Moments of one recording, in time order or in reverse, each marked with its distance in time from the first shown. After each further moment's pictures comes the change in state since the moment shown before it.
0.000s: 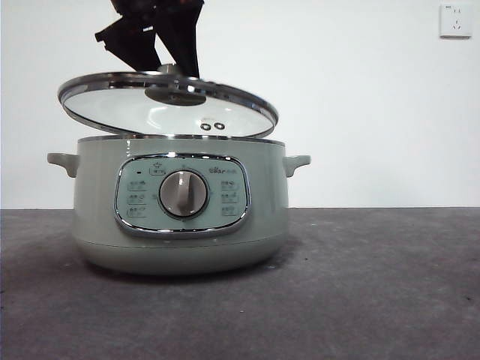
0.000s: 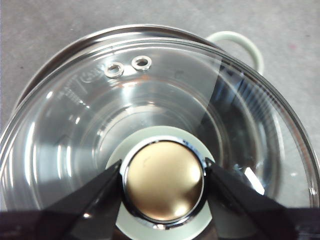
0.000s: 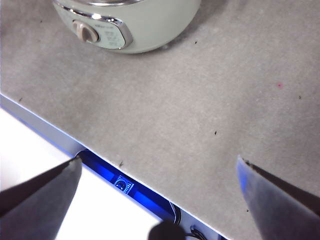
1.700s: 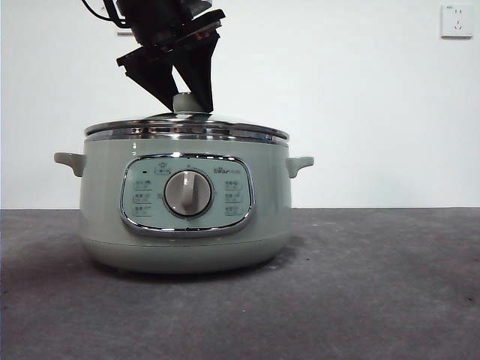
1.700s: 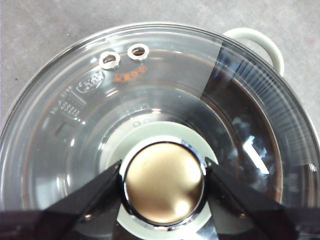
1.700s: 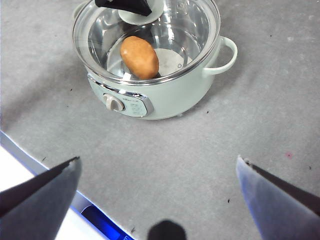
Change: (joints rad) left arm -0.019 0.119 0.041 0.038 -0.031 0.052; right arm 0.000 0.003 -0.002 0.236 -0.008 -0.031
